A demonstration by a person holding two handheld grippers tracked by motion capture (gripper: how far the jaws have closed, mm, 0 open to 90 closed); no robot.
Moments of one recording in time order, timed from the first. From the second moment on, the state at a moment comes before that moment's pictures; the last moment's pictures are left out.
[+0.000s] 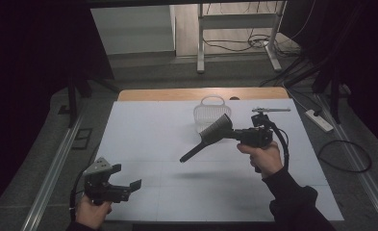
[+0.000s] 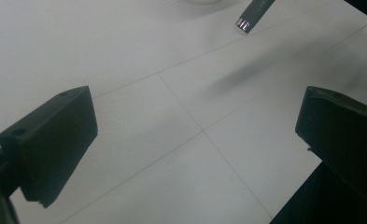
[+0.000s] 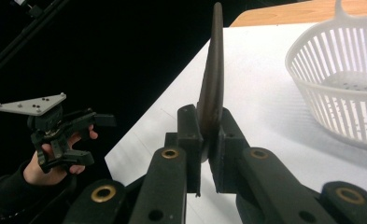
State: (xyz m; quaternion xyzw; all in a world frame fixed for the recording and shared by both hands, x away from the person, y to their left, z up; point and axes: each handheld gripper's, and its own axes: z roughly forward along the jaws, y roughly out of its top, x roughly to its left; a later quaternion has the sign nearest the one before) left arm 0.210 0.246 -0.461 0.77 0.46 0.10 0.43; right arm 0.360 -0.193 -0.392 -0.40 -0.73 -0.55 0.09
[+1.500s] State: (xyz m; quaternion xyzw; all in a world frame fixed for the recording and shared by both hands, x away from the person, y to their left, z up) left arm 0.181 0.263 -0.463 0.77 0.48 0.12 0.40; right arm 0.398 -0.216 -0.363 -0.44 -0.68 -0.58 0.03
